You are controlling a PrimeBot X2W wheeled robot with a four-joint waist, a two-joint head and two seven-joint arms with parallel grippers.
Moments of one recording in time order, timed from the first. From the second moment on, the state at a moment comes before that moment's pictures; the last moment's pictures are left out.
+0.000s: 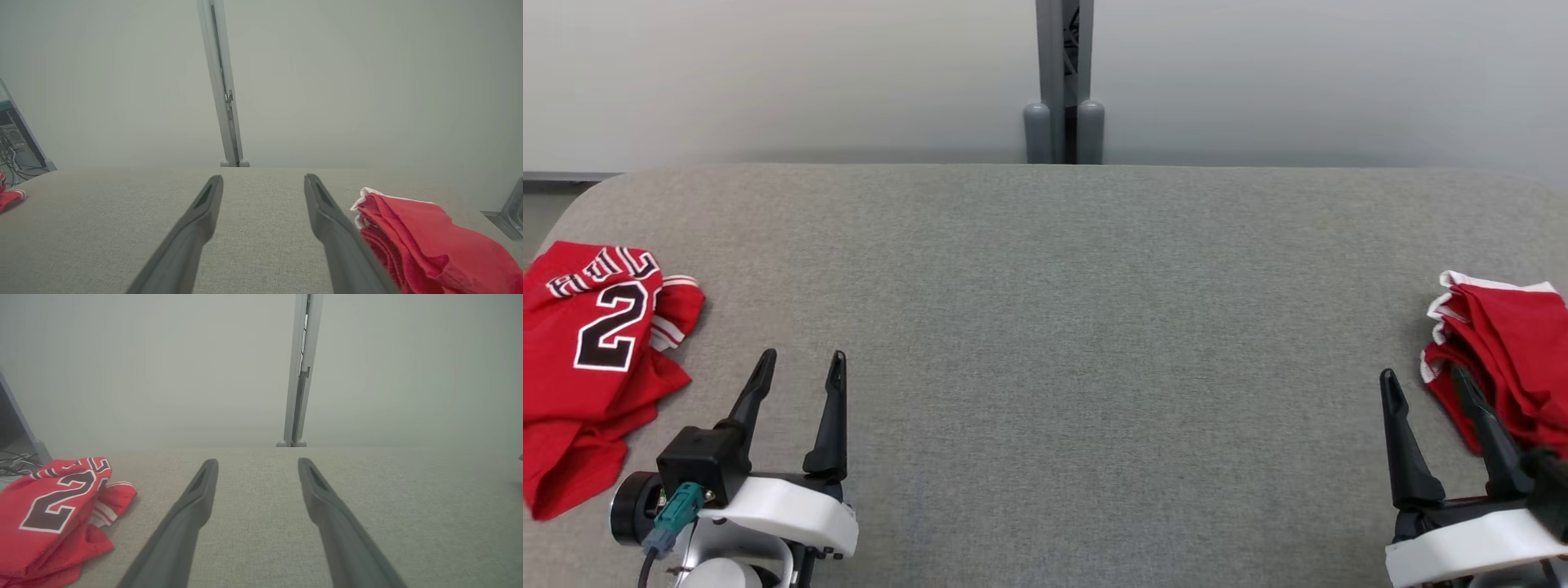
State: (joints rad) left arm -0.08 0.23 -0.23 0.09 -0.36 0.14 -0.15; right arm 0.07 -0.05 -0.05 -0.09 0.18 0.13 -0.08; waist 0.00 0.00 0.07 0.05
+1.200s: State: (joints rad) left arm -0.09 0.21 -0.20 0.12 -0.41 0.16 -0.23; right arm 0.00 -0.05 0.05 -0.09 0.14 0.13 -0.04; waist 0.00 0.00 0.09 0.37
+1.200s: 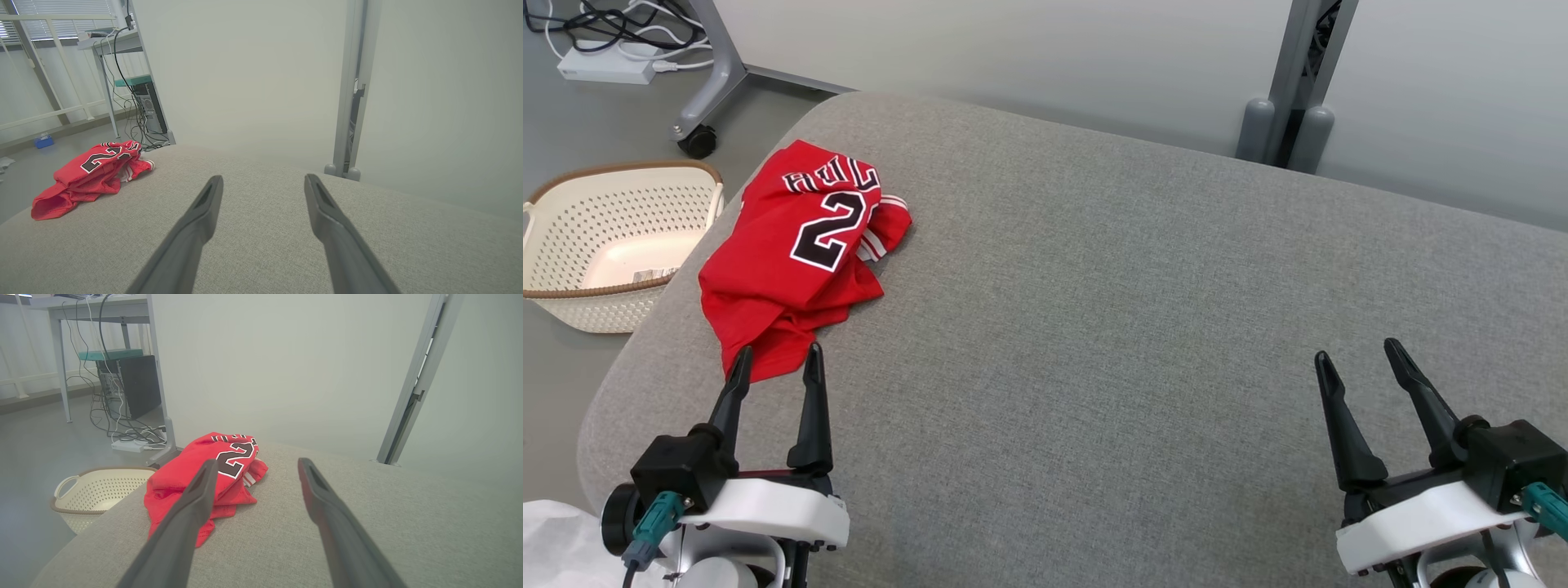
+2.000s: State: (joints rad) left arm -0.62 0.36 -0.16 0.15 -0.40 0.07 -0.07; right arm -0.06 -0.05 0.07 -0.15 0.11 0.13 0.00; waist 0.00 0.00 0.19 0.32
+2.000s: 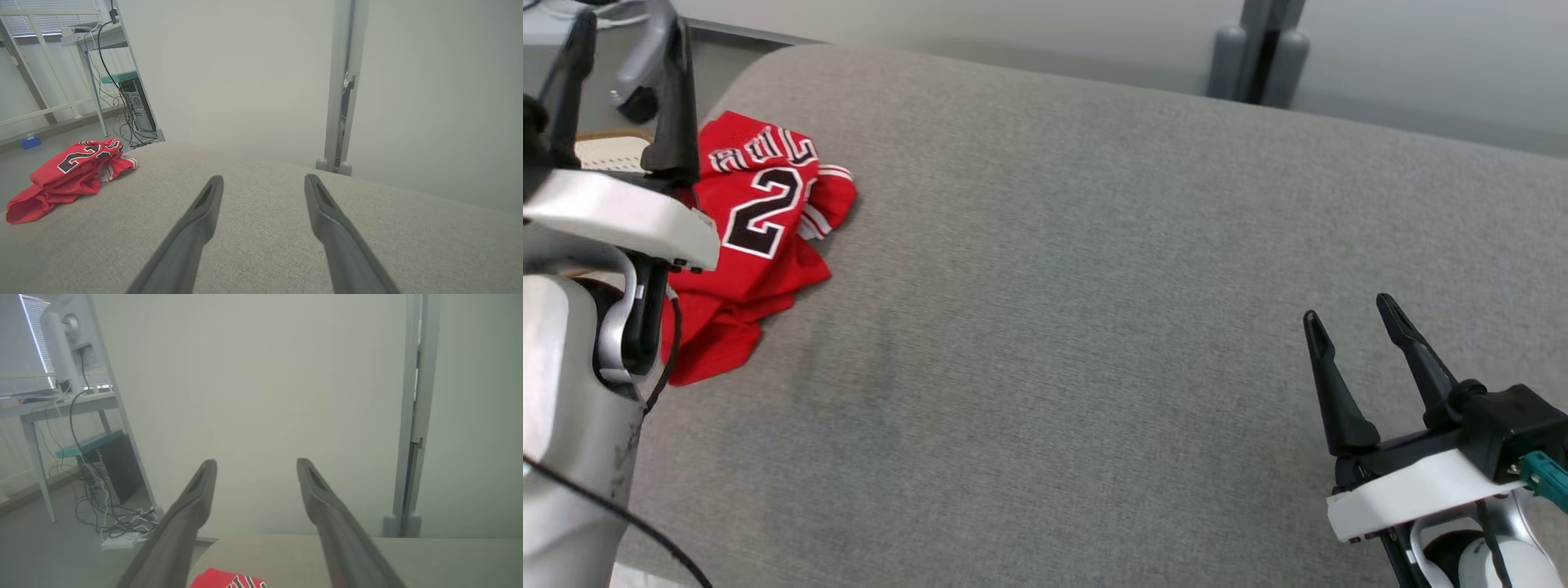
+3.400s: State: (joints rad) left arm -0.86 0.44 -0.07 0.84 -0.47 -0.01 -0.26; right arm -0.11 -0.05 0.08 -0.12 0.13 0.13 -0.03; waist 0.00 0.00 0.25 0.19
